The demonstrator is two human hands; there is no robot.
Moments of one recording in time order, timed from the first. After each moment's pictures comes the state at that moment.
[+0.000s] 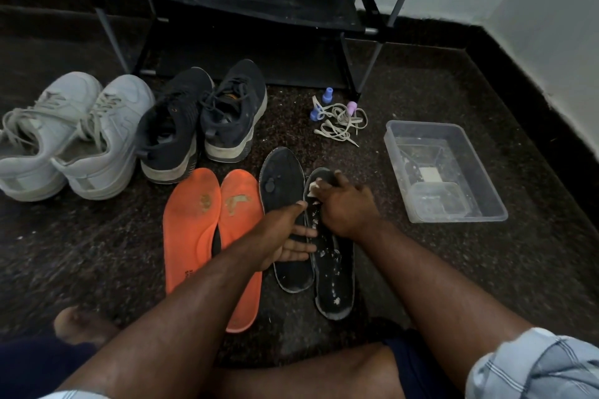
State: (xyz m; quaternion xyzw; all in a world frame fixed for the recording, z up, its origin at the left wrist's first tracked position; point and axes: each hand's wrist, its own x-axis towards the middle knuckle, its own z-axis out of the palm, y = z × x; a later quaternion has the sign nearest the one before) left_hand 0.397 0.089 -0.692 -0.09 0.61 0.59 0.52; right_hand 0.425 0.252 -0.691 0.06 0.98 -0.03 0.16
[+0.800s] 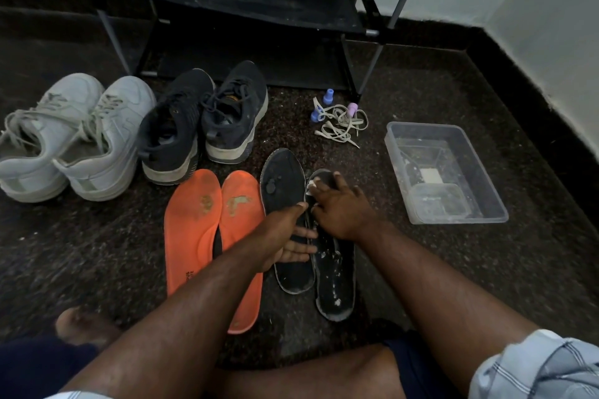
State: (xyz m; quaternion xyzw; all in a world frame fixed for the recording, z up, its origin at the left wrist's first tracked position) left_hand 0.396 0.090 -0.695 -0.08 0.61 0.59 0.52; right_hand 0.421 0.251 -0.695 0.08 0.98 -0.07 0.19
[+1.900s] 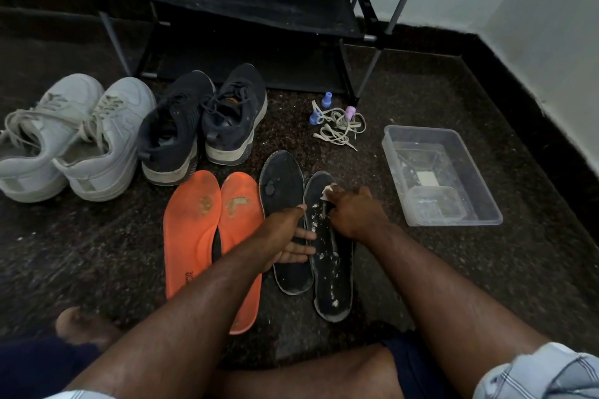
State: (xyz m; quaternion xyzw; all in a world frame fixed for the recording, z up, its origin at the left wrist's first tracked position) left_hand 0.399 0.092 -0.692 -0.09 0.63 0.58 0.51; right_hand 0.434 0.258 -0.678 0.15 0.97 -0.07 0.20
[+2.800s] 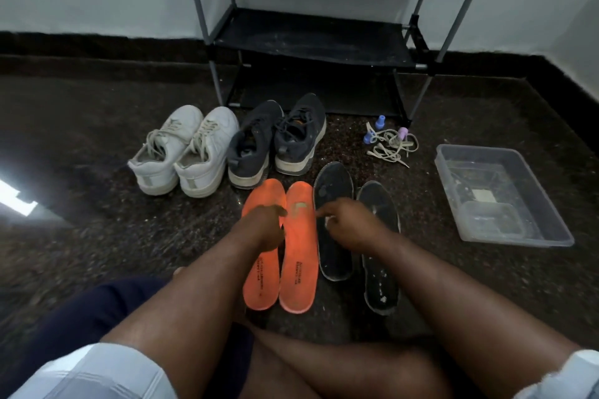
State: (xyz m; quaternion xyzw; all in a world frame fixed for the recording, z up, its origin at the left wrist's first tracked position) left_hand 0.368 -0.031 -0.655 0.15 0.94 0.09 0.30; right_hand 0.432 0.159 -0.643 0.00 0.97 -0.21 0.12
